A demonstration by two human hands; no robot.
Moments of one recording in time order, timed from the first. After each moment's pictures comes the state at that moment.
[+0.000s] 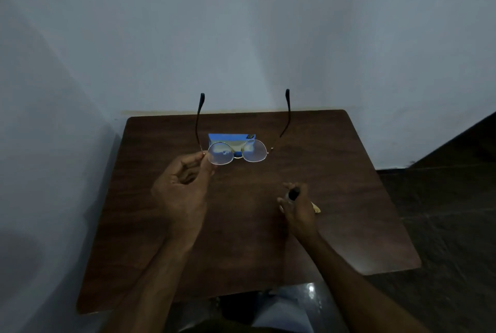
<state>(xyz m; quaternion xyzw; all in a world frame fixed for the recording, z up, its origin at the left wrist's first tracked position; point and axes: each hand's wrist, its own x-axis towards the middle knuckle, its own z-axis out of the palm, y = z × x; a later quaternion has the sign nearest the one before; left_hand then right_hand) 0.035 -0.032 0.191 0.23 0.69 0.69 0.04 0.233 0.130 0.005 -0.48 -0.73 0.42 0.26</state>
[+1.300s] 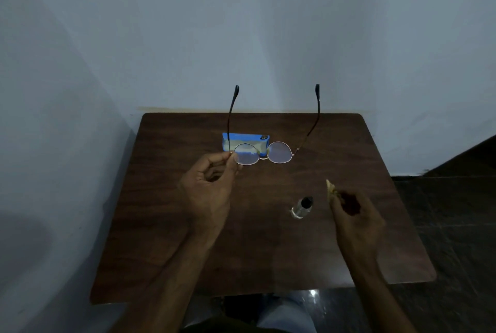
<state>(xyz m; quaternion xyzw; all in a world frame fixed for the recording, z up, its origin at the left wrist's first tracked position) 0.035 -0.022 0.185 0.21 0.68 0.70 0.07 0.265 0.082 0.158 -0.52 -0.68 0.34 0.39</state>
